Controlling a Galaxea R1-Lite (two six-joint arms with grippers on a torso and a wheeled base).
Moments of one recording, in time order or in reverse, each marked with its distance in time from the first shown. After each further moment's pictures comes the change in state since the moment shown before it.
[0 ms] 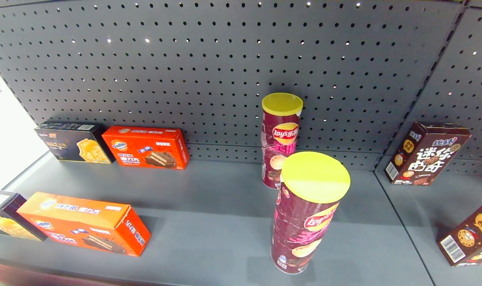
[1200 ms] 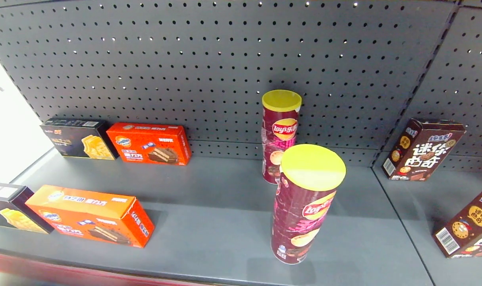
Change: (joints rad) left arm 0.000 0.000 0.005 0.004 -0.032 0.017; right arm 0.000 0.000 0.000 0.000 0.000 0.000
